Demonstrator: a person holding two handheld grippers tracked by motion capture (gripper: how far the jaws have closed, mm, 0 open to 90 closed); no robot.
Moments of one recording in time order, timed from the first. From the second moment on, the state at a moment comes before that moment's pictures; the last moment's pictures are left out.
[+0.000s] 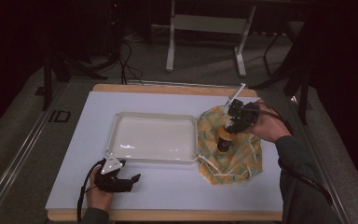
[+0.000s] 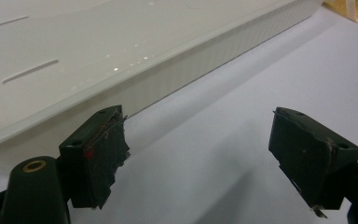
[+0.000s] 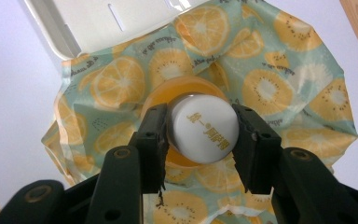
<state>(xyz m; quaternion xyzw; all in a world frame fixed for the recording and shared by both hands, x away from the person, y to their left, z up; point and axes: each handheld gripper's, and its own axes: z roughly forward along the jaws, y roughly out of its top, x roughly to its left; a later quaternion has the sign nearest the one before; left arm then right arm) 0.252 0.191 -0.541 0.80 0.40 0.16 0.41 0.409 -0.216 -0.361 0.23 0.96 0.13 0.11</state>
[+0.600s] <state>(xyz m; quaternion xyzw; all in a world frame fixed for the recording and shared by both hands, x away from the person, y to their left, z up) 0.252 0.191 -0.541 0.80 0.40 0.16 0.41 0.413 -0.206 -0.359 0.30 0.94 0.10 0.11</state>
